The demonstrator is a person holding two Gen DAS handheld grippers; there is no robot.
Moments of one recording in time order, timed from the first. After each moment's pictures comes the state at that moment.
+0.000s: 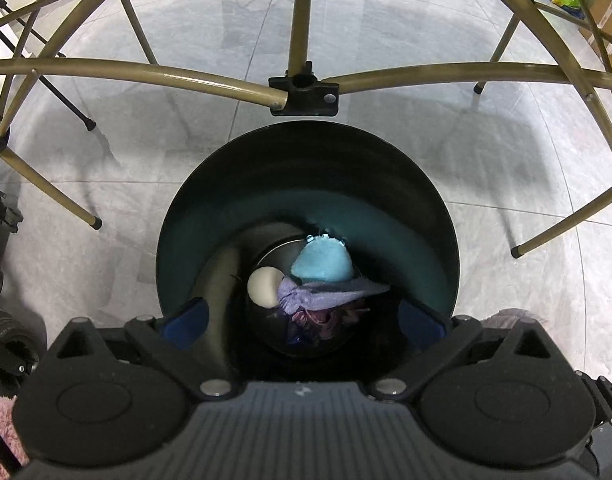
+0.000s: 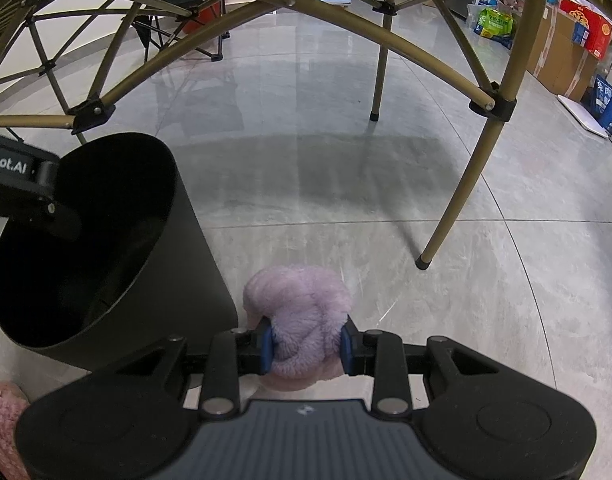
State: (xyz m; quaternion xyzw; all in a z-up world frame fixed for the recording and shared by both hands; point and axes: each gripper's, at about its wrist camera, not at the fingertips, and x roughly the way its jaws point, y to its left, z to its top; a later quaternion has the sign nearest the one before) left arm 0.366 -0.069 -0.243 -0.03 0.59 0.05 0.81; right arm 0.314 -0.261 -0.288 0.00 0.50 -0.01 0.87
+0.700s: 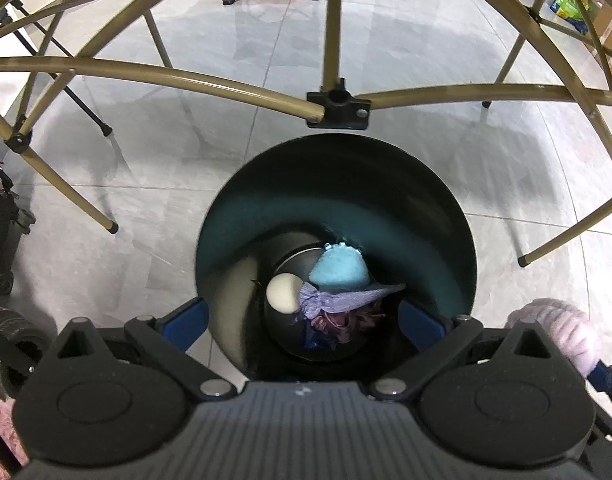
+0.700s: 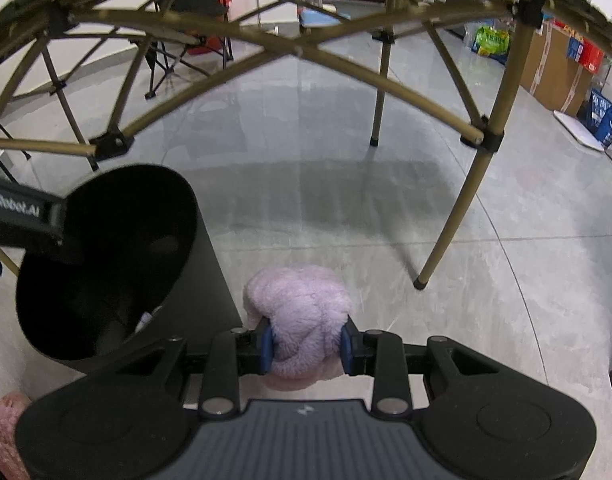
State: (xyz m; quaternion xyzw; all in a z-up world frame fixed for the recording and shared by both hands) left arm 0.355 -0.048 -0.228 -0.03 0.57 0.06 0.82; right arm 0.302 -0.255 -0.254 0.00 0.46 0.00 0.89
